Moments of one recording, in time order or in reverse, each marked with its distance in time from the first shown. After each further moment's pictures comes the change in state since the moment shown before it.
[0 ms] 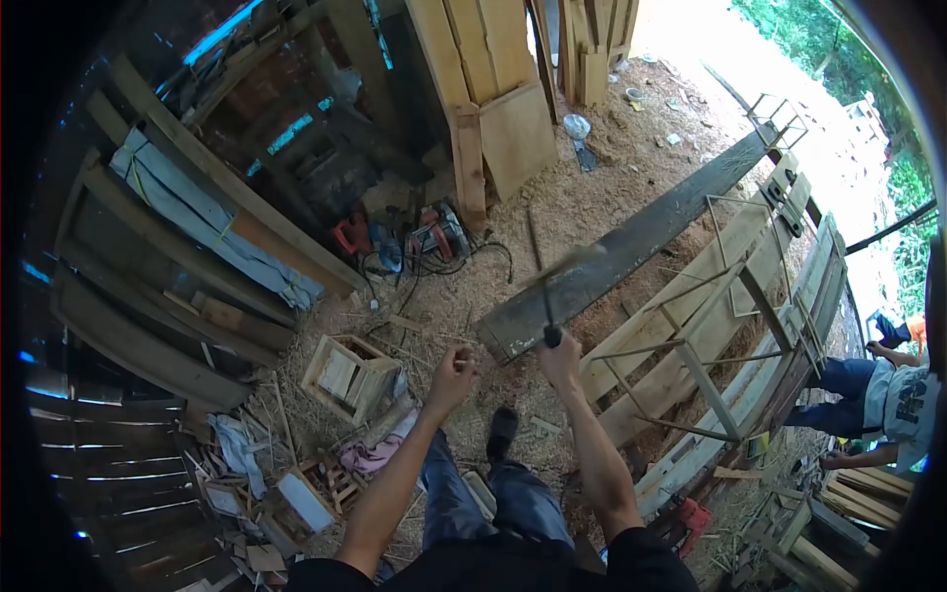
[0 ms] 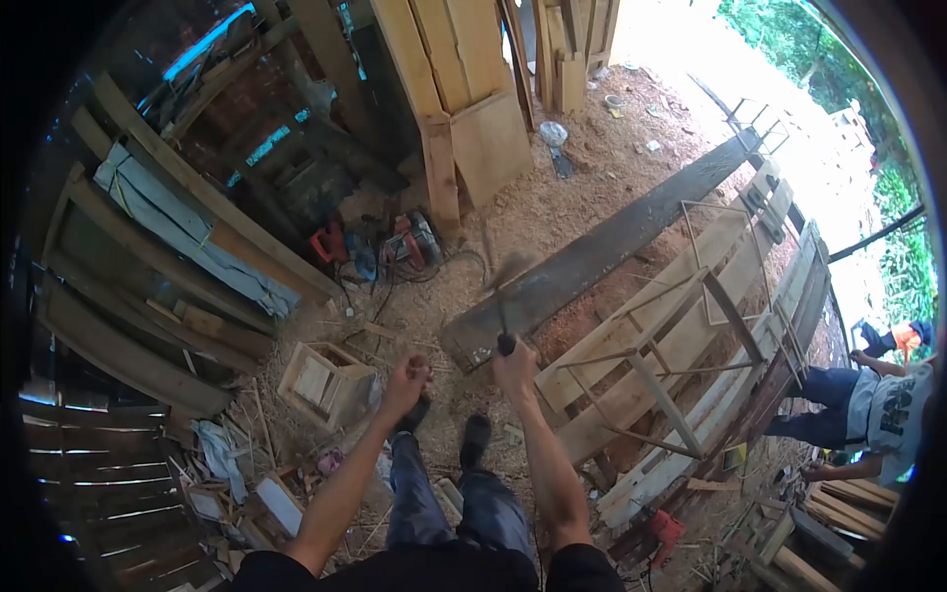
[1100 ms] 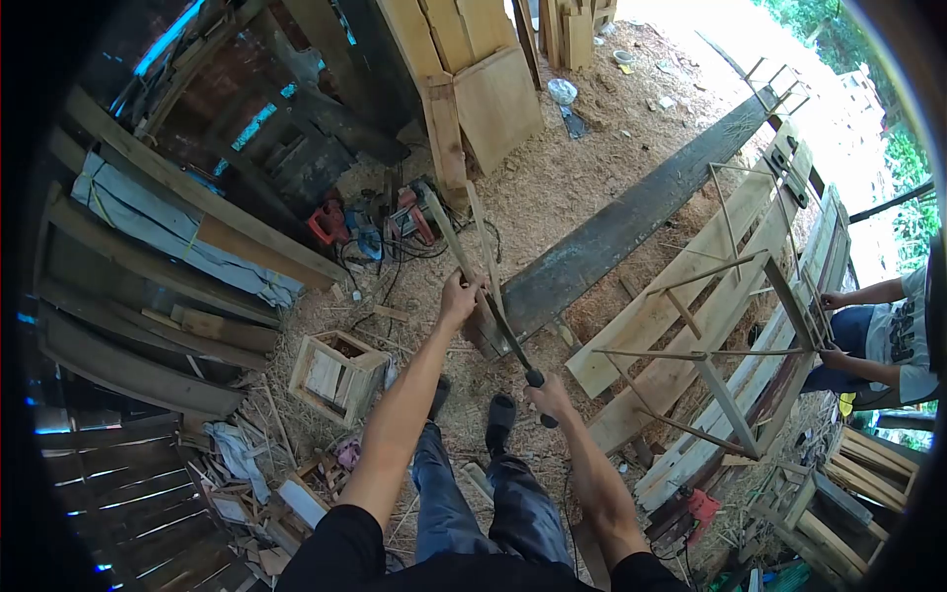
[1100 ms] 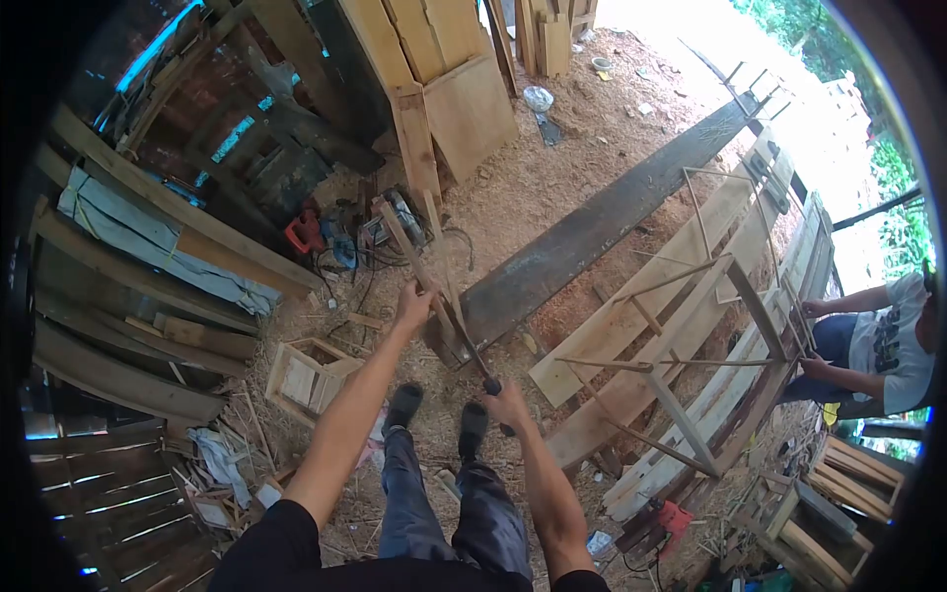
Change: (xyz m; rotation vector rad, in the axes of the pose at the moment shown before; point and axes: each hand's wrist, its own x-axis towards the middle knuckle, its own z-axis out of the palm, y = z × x) left_hand 0.194 -0.028 0.052 -0.182 0.067 0.017; right_hand -0.031 0.103 0.027 -0.123 -0.417 0.194
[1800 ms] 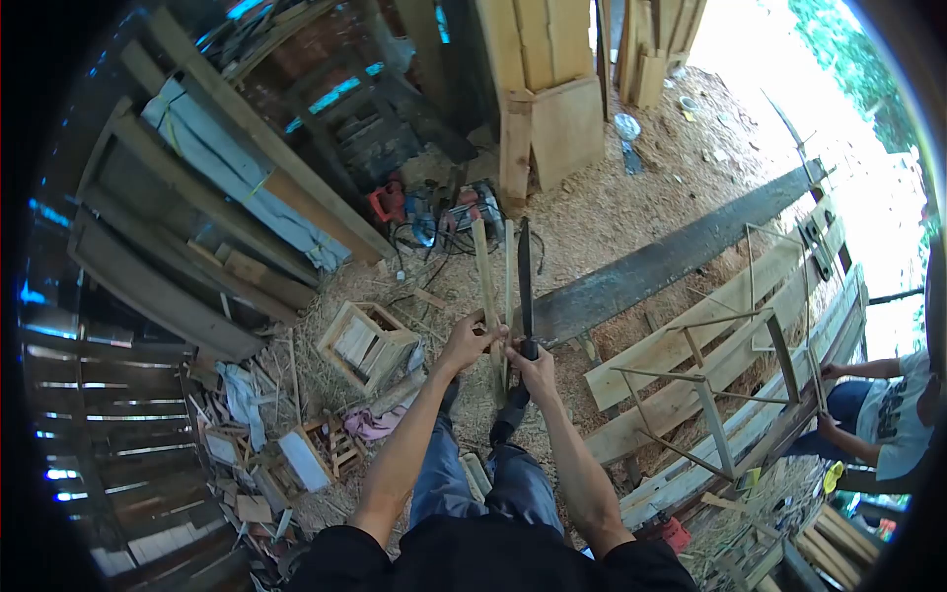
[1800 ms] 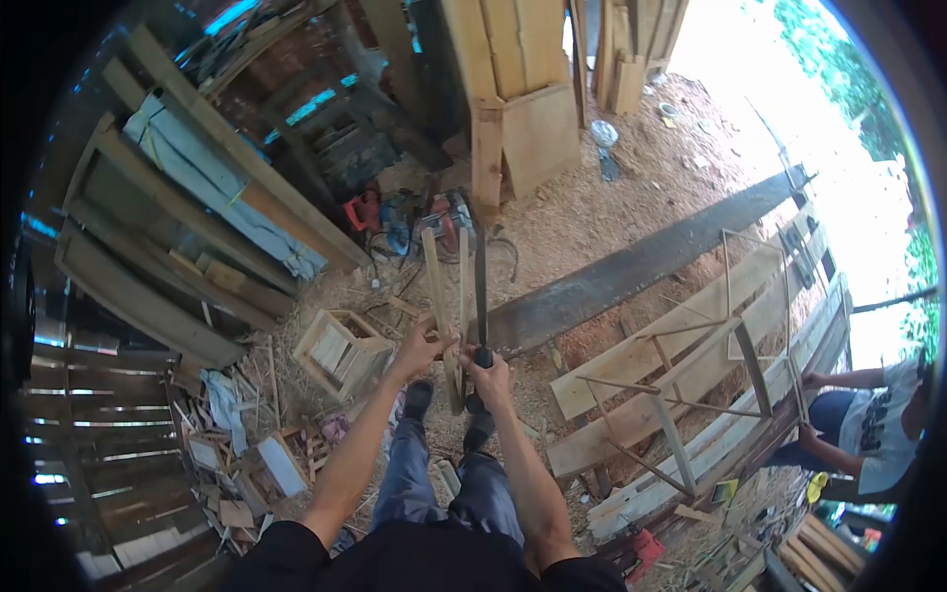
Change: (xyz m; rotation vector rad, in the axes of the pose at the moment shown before) left_hand -0.141 0.070 -0.081 0.113 -0.107 -0.016; right_hand -0.018 -0.138 0.021 0.746 -0.066 -0.077
